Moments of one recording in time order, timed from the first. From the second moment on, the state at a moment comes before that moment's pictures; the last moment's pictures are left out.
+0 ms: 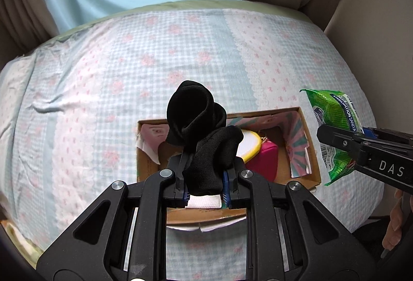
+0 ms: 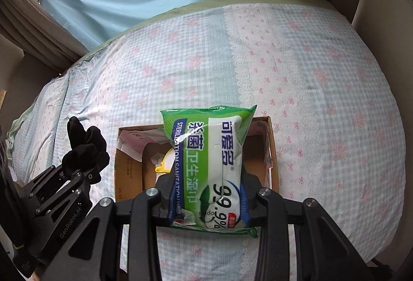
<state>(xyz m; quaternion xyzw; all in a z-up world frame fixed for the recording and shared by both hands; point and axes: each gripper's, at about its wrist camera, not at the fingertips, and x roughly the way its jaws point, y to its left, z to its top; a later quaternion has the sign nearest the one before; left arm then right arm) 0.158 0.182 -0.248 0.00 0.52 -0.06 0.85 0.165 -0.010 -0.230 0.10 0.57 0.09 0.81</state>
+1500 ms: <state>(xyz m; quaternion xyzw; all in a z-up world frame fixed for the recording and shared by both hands) 0.161 0.175 -0.350 0.01 0.61 -0.08 0.79 0.186 -0.029 -0.330 0.11 0.63 0.03 0.77</state>
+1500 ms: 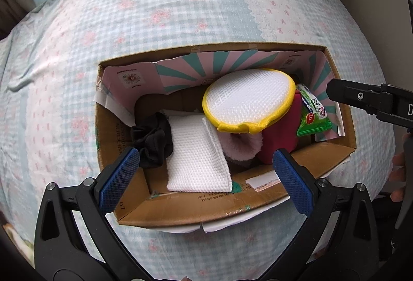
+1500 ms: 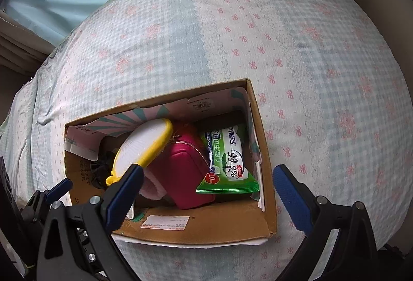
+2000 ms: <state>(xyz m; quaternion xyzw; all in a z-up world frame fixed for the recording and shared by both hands) 0.118 0.151 -0.163 0.00 0.48 -0.03 0.88 0.146 -0.060 -0.172 0.06 0.54 0.07 0.84</state>
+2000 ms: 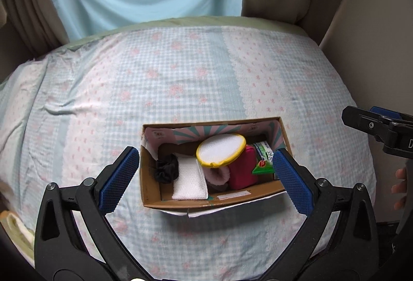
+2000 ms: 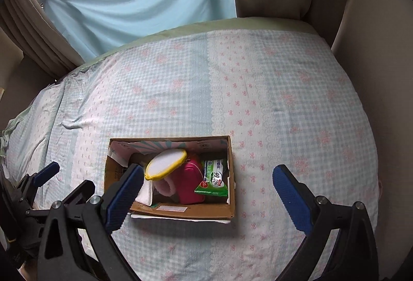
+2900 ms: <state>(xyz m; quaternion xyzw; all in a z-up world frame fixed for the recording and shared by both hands) 0.002 0.115 0.013 -0.02 0.28 0.00 0.96 0.030 -0.108 0.008 0.00 0.33 0.03 0.94</state>
